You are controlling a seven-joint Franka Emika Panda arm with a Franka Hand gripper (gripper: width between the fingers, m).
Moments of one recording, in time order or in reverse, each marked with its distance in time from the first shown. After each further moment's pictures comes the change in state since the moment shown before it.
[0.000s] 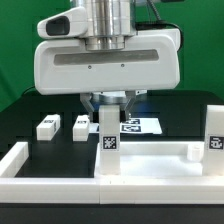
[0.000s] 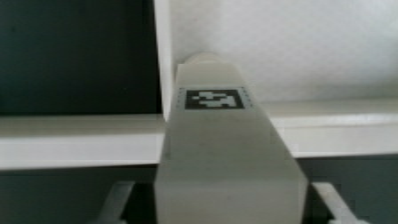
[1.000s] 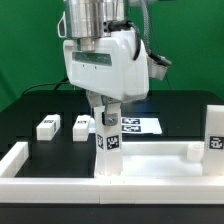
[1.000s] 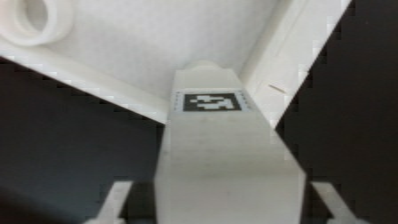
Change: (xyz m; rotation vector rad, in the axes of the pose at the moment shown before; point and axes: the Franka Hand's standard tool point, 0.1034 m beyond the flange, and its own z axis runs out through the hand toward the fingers) arm -0.001 0.010 0.000 -0.006 -0.050 0.992
